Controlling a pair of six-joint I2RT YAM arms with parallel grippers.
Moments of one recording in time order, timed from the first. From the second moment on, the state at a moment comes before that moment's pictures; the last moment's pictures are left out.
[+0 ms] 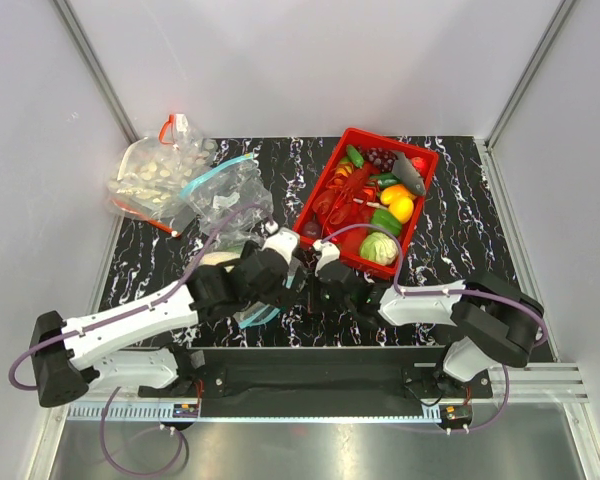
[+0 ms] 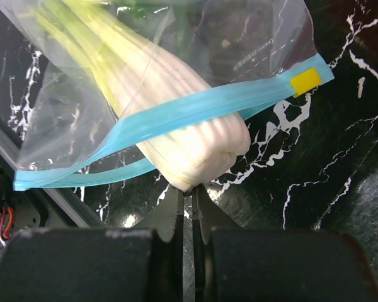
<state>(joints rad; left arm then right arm) -1.03 1.11 0.93 -0.66 -0.40 -0.40 1.01 1.55 0.62 0.34 0.07 0.71</state>
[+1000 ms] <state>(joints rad) -1.13 1.40 0.97 -0.80 -0.53 -0.45 1.01 1.45 0.64 0.23 0.08 0.69</state>
